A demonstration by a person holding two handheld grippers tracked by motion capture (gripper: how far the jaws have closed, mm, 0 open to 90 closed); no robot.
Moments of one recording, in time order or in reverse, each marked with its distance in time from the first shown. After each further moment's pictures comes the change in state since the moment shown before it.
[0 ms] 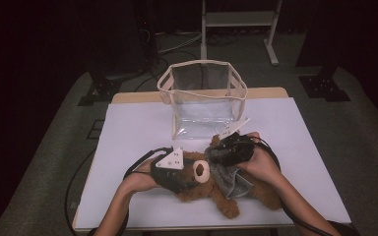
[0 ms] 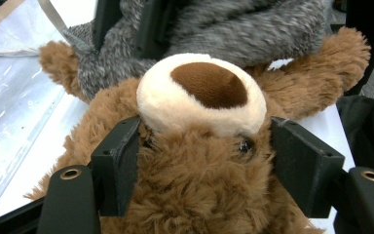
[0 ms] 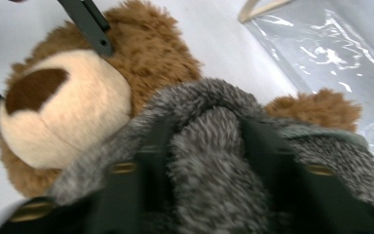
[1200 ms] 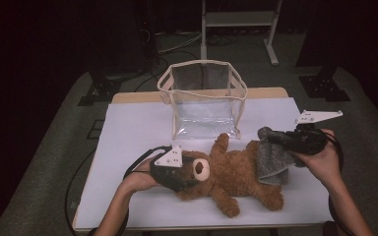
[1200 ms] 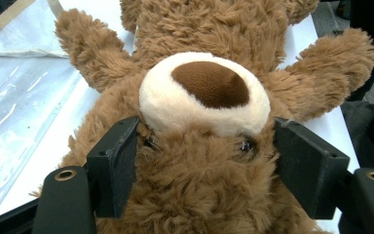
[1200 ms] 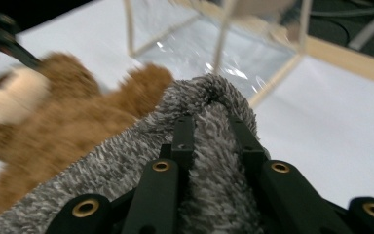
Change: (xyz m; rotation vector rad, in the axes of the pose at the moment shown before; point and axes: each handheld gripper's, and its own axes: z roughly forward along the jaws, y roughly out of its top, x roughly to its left) left arm 0.003 -0.001 -0.001 -0.012 0.007 -0.007; right arm -0.055 -0.086 -0.131 -0.248 -0.203 0.249
